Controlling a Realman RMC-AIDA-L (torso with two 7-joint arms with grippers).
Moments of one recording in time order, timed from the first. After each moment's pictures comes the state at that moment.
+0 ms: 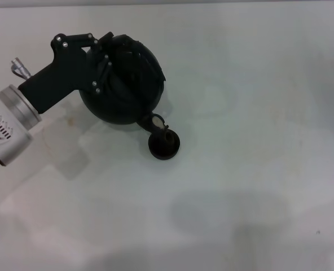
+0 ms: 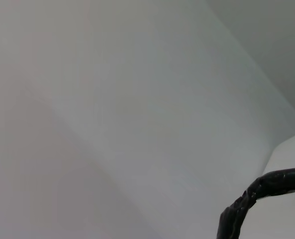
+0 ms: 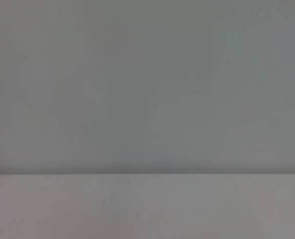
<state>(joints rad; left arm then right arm) -0.54 -2.08 0.59 0.11 1.52 1.40 0.10 0.46 2.02 -1.02 -0.11 2.60 0.74 -2.68</state>
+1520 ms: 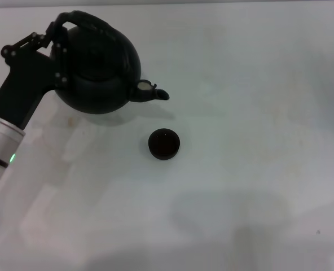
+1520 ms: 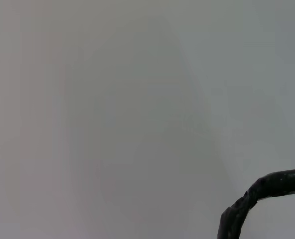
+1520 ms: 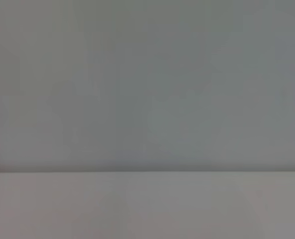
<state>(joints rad) -0.49 -2.09 0.58 -0.19 1.12 1.54 0.09 0.46 2.02 -1.02 -0.11 2.60 0.74 -2.68</state>
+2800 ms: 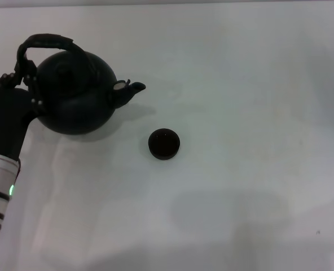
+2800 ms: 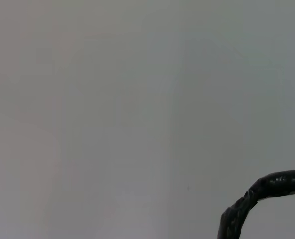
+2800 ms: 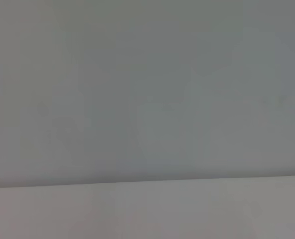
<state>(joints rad) -0.38 -2.10 0.32 -0.40 1.14 1.52 0.07 0.46 2.02 -0.97 -0.11 2.60 0.74 -2.68</state>
